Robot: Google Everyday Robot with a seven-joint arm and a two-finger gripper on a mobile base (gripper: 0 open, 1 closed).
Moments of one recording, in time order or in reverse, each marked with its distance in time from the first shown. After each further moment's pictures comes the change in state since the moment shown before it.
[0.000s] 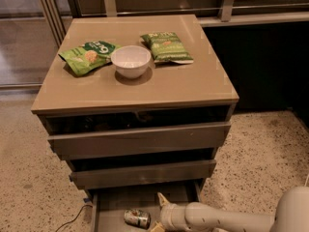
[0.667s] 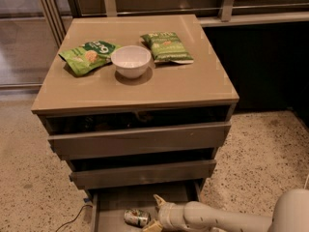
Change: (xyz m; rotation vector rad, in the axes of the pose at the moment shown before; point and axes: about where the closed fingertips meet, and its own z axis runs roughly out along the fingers) arm 0.000 -0.002 0.013 -0.010 -0.023 0.010
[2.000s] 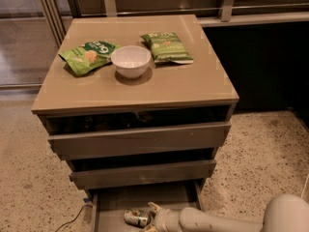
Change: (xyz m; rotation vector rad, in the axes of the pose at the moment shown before) arm 0.022 0.019 0.034 -0.026 -0.018 -0.011
